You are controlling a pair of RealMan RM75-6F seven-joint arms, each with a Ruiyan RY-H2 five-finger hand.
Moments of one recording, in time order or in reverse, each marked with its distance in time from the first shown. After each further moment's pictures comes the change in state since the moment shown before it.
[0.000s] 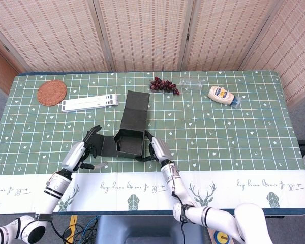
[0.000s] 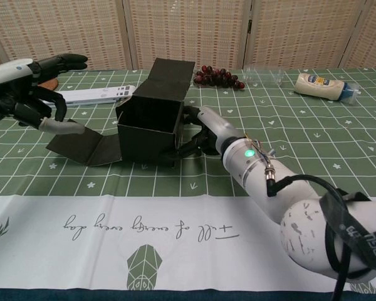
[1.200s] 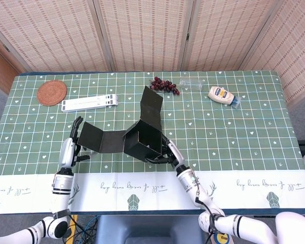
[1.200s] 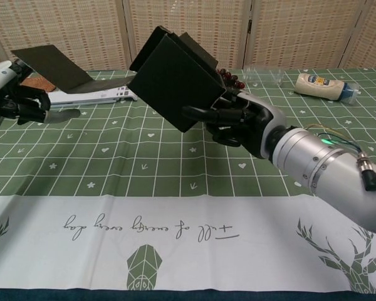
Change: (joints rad) left arm 0.063 -0.326 -0.120 0.306 -0.053 0.190 0.021; right arm -0.240 0.254 -0.044 -0.364 -0.264 -0.048 0.701
